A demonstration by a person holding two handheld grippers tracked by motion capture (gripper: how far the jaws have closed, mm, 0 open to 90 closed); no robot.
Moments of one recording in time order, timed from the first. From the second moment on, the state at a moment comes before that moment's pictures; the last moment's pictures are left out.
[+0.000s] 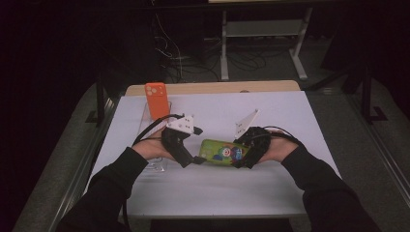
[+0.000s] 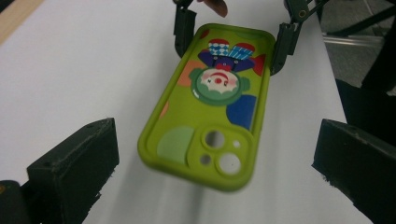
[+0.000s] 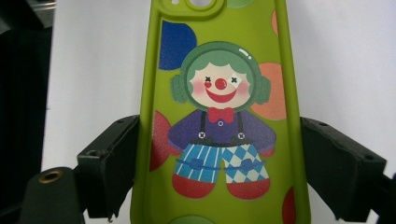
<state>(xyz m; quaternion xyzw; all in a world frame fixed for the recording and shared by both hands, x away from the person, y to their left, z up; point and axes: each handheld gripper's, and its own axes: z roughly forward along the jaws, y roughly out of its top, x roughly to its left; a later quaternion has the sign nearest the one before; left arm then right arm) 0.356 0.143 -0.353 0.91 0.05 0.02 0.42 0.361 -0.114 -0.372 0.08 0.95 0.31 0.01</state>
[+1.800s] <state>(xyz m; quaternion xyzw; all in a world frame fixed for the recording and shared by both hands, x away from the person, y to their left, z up) 0.339 0.133 -0.379 0.93 0.13 -0.01 0.35 0.347 -0.116 -0.362 0.12 0.92 0.38 0.01</state>
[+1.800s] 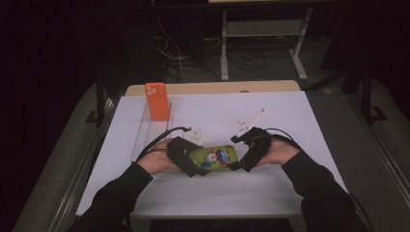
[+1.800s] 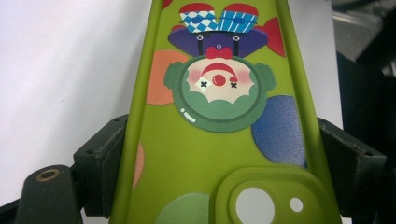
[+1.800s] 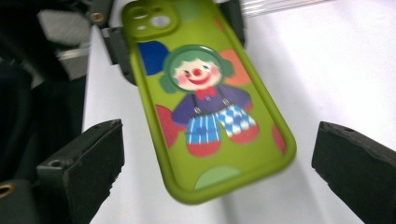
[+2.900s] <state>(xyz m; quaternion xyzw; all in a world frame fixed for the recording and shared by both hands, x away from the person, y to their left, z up) 0.344 0.135 -0.381 0.90 0.25 0.05 0.34 0.322 -0.138 -0.413 0.35 0.84 0.41 0.12</state>
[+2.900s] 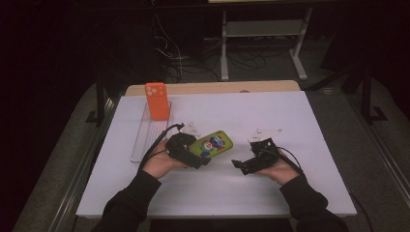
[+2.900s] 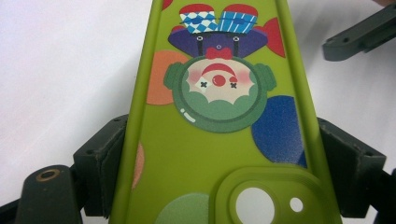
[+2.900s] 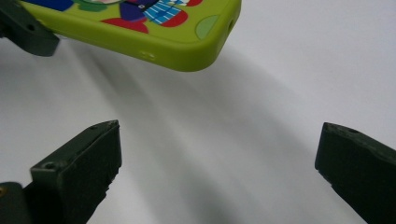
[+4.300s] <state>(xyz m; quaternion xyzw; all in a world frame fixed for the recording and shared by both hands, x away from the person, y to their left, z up) 0.341 0.128 -0.381 0.90 0.24 0.05 0.35 0.294 -0.109 -0.414 0.11 0.85 0.30 0.41</state>
